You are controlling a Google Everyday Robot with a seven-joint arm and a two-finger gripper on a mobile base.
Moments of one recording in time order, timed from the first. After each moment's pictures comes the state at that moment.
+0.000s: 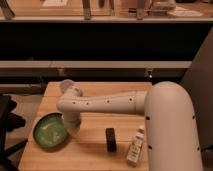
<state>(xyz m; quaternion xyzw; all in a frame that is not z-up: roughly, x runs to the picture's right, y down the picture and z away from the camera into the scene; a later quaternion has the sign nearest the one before) -0.176 0.237 0.788 -0.34 -0.23 -0.37 0.83</state>
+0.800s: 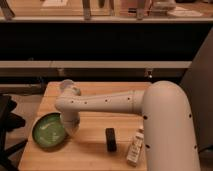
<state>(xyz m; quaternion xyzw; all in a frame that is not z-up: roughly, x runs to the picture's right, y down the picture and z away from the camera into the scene) -0.185 0.234 0.786 -0.34 -0.24 -0.38 0.83</state>
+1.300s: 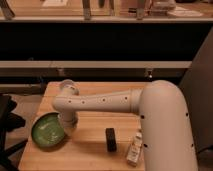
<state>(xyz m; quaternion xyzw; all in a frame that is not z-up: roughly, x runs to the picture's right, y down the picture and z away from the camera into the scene) -0.192 0.231 0.785 -0.34 -0.24 -0.39 0.82</state>
